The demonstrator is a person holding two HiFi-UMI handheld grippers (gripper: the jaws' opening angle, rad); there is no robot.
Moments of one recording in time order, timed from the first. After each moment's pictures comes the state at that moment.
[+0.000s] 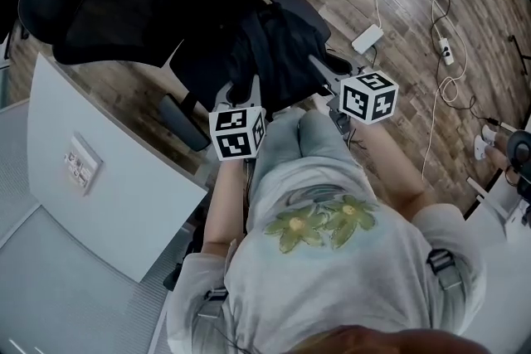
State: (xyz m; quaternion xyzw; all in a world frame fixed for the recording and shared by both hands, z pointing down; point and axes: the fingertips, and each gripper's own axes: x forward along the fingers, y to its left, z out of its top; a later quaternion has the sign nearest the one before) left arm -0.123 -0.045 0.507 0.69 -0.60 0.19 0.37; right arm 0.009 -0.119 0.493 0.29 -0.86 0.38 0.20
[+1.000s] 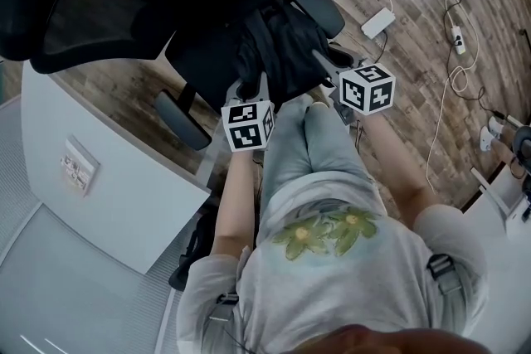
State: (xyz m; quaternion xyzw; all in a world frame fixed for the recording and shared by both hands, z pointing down) left arm -0.121 -0.038 0.616 0.66 -0.59 0.21 0.42; right arm 0.007 -0.124 0.600 0.29 -0.84 0.39 0.26
